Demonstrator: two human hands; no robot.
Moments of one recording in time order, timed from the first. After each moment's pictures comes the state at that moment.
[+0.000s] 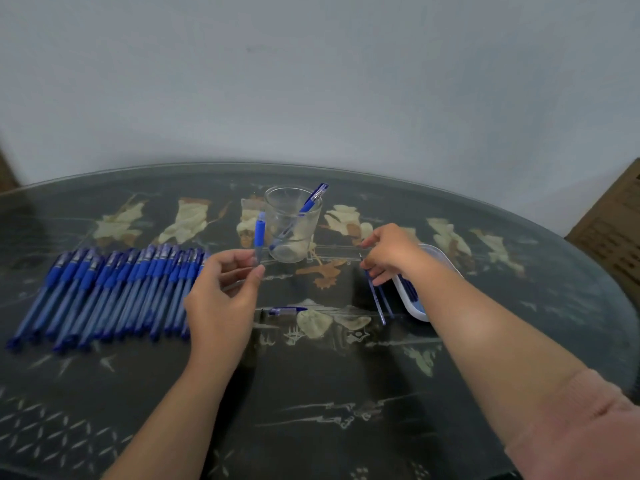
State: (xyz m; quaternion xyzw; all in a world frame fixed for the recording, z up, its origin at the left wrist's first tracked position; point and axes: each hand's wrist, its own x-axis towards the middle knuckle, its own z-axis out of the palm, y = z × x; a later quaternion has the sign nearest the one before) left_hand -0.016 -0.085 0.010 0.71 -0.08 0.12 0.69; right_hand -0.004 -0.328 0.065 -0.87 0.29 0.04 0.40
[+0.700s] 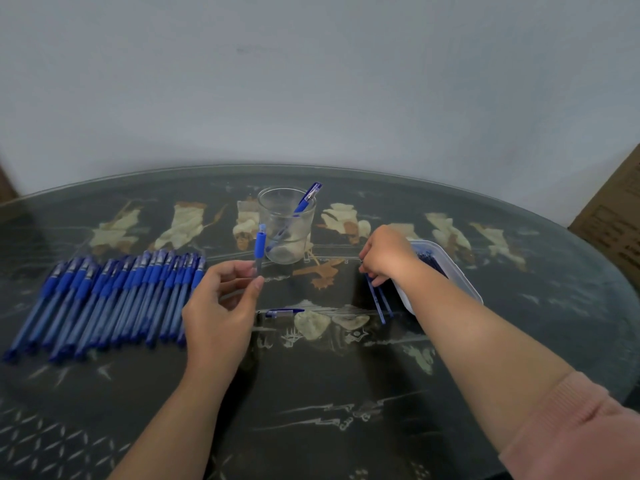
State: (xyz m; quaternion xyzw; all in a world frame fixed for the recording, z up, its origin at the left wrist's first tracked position) left_hand -0.021 -0.083 0.003 0.72 -0.12 0.12 0.67; right_hand 0.009 -0.336 0.040 -0.91 0.30 0.01 0.28
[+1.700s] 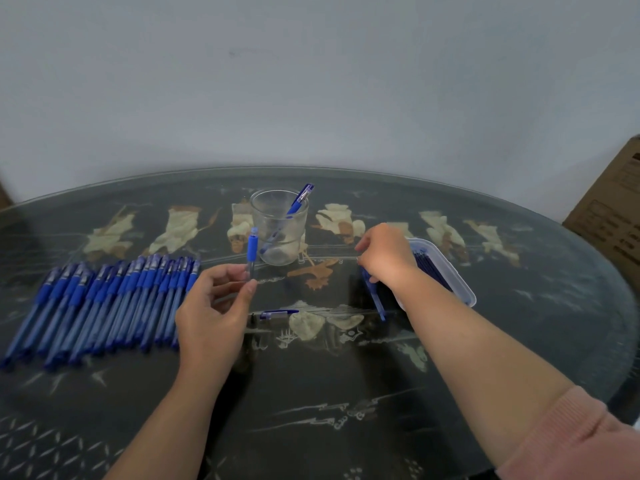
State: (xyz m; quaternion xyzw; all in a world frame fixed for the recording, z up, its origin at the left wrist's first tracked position) left_hand -0.019 -0.082 0.001 0.73 -0.12 0.12 0.66; right_hand -0.010 -0.332 0.043 -0.93 0.27 -0.08 0.23
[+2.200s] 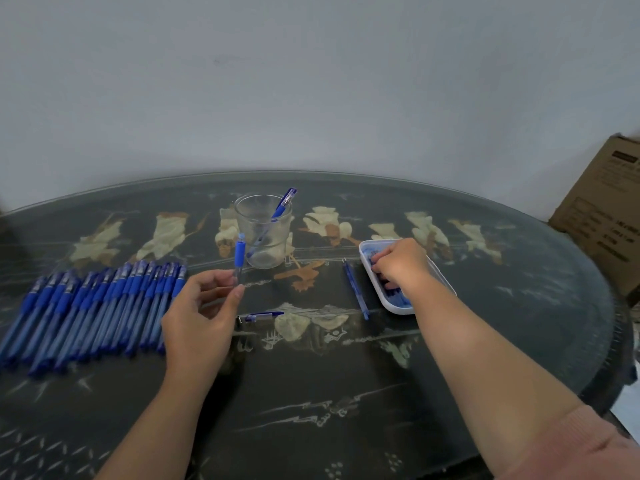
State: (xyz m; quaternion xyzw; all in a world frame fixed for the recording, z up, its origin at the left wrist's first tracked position) left_hand -0.023 -0.085 0.001 0.74 -0.12 0.12 0.65; right_hand -0.029 -0.375 0.027 -0.84 0.39 -0.10 0.37
